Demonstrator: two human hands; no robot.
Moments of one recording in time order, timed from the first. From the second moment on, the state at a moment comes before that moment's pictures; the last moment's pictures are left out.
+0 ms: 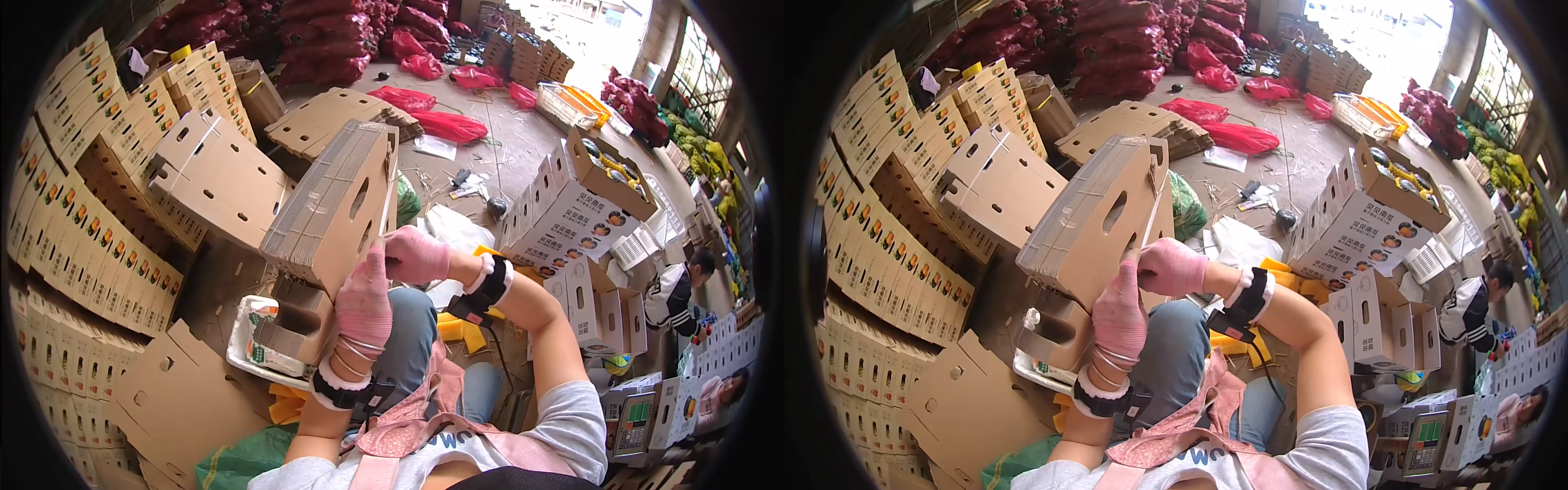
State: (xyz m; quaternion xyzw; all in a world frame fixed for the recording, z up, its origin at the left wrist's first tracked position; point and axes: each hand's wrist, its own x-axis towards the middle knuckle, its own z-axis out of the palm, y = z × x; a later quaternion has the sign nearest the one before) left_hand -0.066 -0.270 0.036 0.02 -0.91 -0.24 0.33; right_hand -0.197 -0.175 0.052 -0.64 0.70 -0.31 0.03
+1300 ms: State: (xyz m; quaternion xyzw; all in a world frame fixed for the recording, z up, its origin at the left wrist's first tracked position) left_hand -0.072 -0.264 0.035 0.14 -0.96 -0.09 0.22; right_hand -0.185 -0.186 0.002 -0.16 0.39 -0.86 0.30
